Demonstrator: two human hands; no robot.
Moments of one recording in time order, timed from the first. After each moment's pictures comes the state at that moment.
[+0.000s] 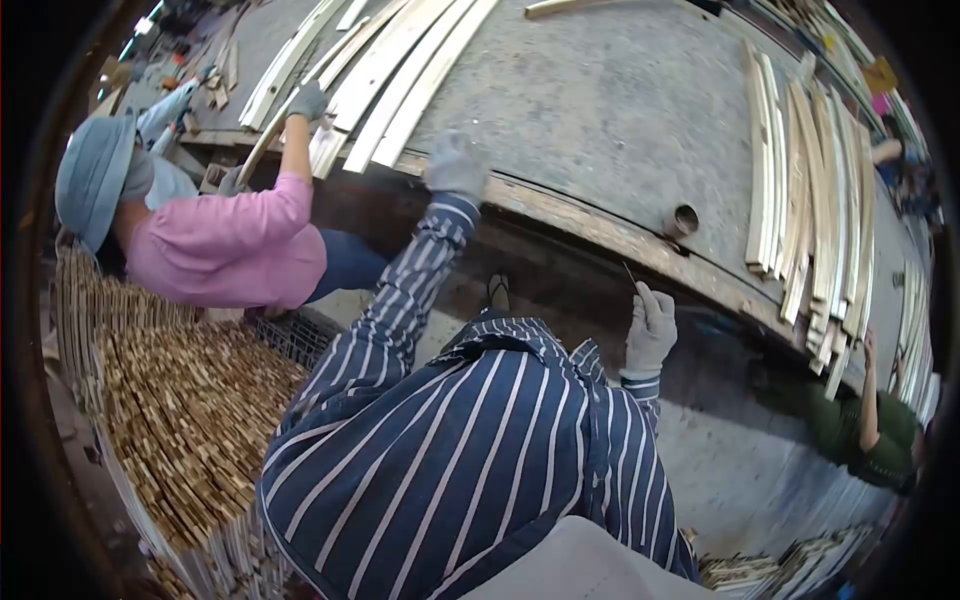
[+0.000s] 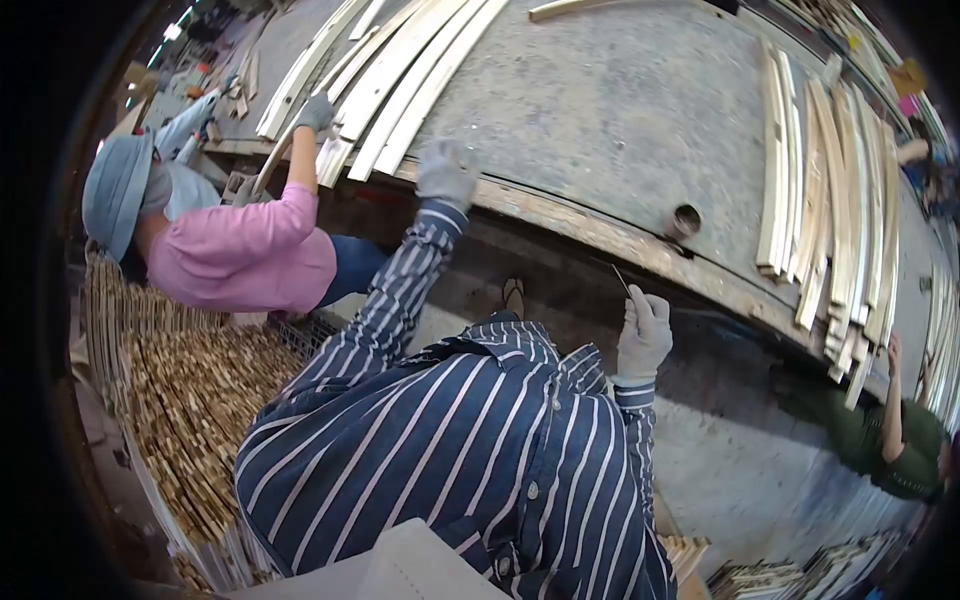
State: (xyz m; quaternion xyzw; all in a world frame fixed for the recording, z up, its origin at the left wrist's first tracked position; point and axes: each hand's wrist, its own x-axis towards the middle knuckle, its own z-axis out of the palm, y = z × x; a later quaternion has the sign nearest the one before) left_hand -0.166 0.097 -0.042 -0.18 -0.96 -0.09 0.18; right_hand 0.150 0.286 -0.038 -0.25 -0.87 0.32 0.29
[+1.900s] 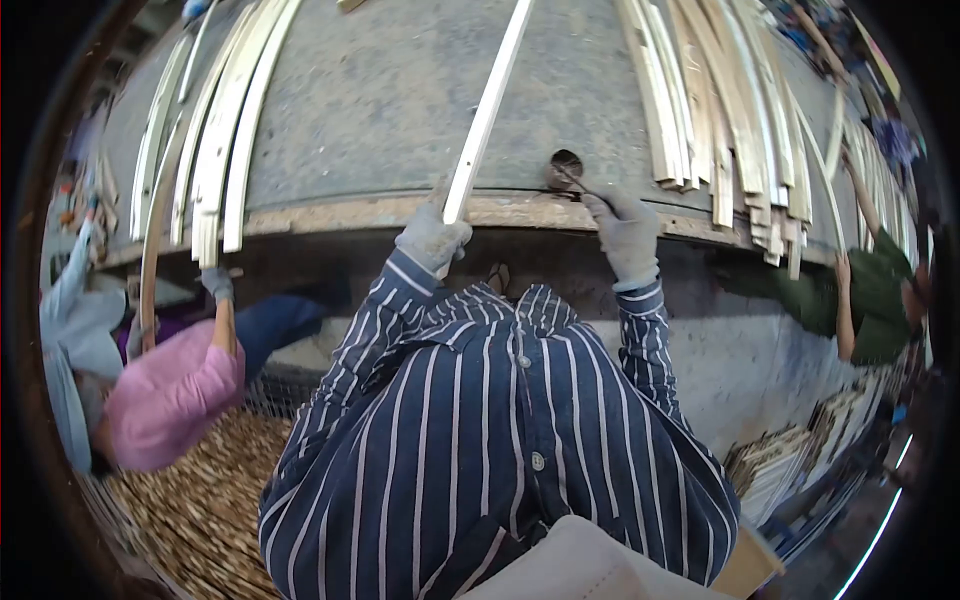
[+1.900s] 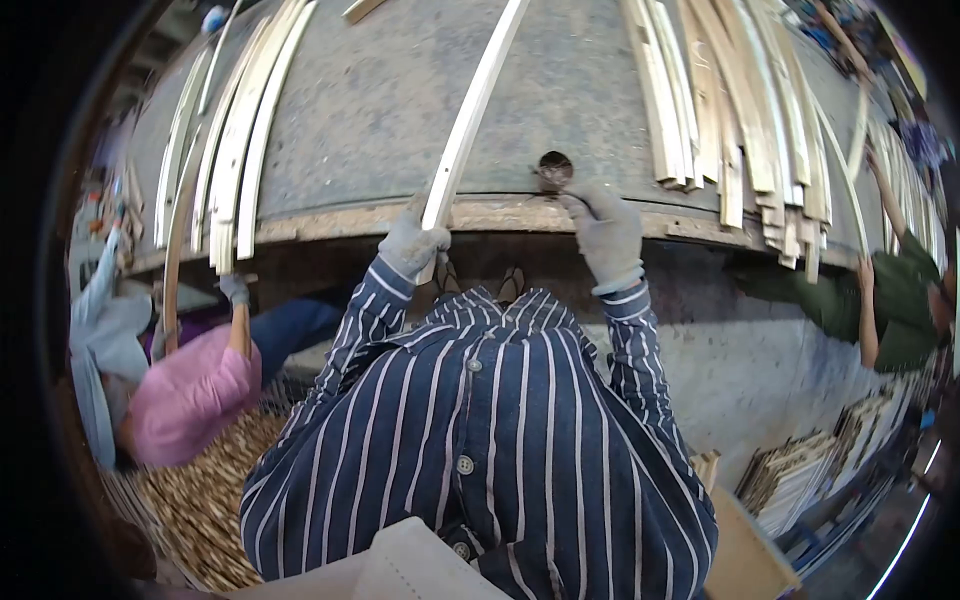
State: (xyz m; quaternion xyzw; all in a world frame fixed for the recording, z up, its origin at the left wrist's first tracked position) left_hand -0.090 0.192 -0.008 -0.15 -0.74 -0.48 -0.45; right_hand 0.090 0.391 0.025 -0.28 -0.86 0.33 0.26
